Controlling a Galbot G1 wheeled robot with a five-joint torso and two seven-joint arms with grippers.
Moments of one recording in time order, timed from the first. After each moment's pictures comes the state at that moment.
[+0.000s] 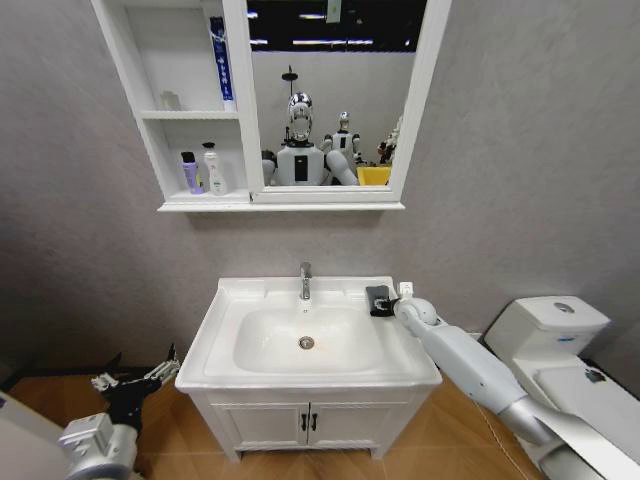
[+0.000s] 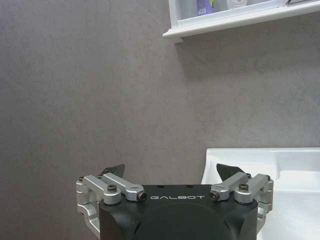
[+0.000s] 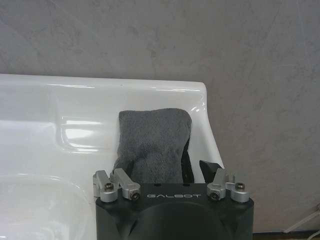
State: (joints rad) left arm 1.91 -1.34 -0.86 -2.50 -0.32 0.32 -0.29; right arm -0.53 0.91 -0.11 1.35 1.02 -0.60 0.47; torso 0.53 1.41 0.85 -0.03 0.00
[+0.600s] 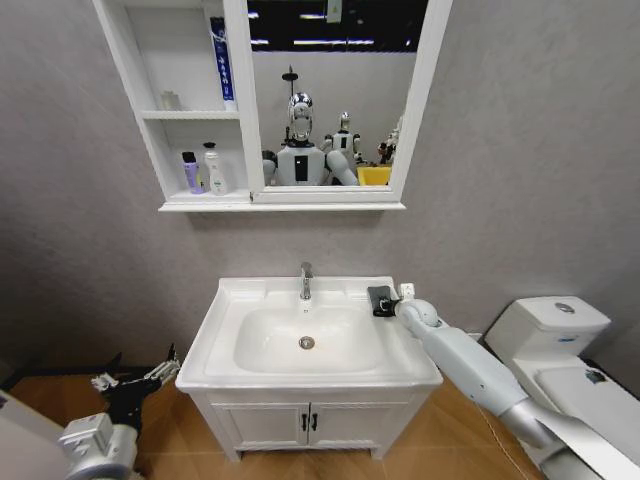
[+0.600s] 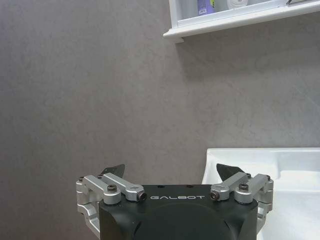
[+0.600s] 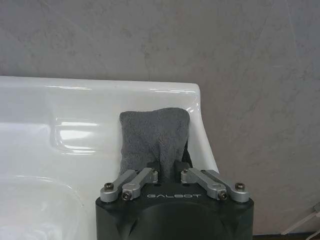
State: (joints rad) left arm 1.91 -1.34 -0.86 -2.50 -0.32 0.32 -0.29; right arm -0.55 0.91 -0.09 1.35 1.00 -0.58 0.47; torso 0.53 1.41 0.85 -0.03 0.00
